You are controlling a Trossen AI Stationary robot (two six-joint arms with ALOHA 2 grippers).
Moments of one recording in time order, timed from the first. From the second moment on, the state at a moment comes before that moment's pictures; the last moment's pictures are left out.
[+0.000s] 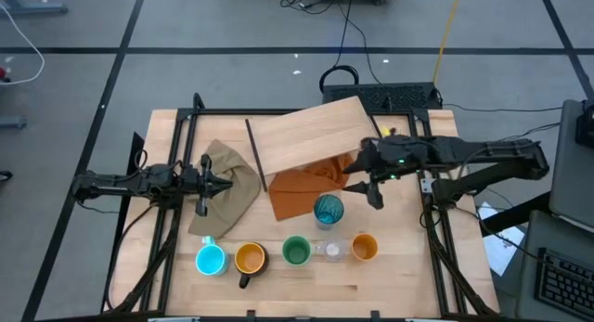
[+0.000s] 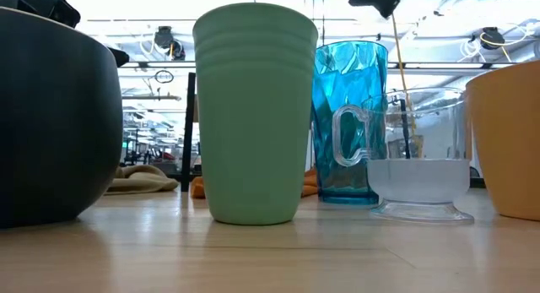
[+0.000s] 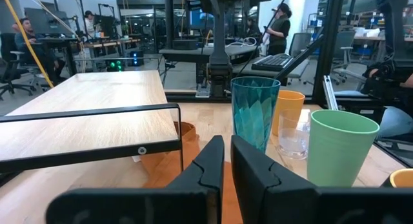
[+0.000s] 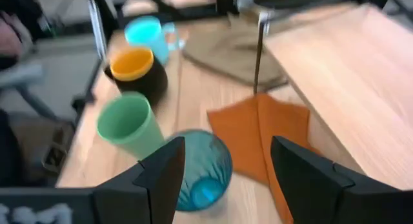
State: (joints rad) left arm -0.05 0.01 0.01 0.01 -0.05 -0.01; right arm 0.03 1.12 1.12 -0.62 -0.06 0.14
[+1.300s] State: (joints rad) left arm -0.05 0.01 0.01 0.01 -0.05 -0.01; right arm 0.03 1.49 1.22 -0.74 -0.14 0.12
